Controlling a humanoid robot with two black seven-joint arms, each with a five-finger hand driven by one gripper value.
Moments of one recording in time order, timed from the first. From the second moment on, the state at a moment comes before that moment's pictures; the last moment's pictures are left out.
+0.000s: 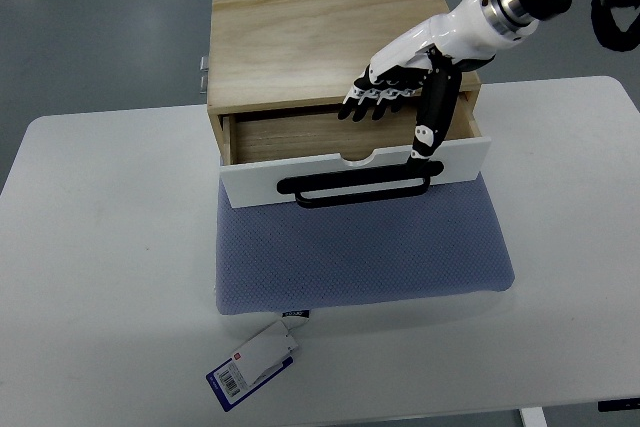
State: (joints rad) left arm 0.00 0.00 -0.08 -0.25 0.00 -0.02 0.09; right arm 1.85 -0.68 -0.06 1.53 -0.35 0.61 -0.56
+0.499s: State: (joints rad) left arm 0.00 0.00 -0.08 -0.25 0.00 -0.02 0.09; right arm 1.55 -0.82 0.39 1.19 -0.33 0.59 -0.47
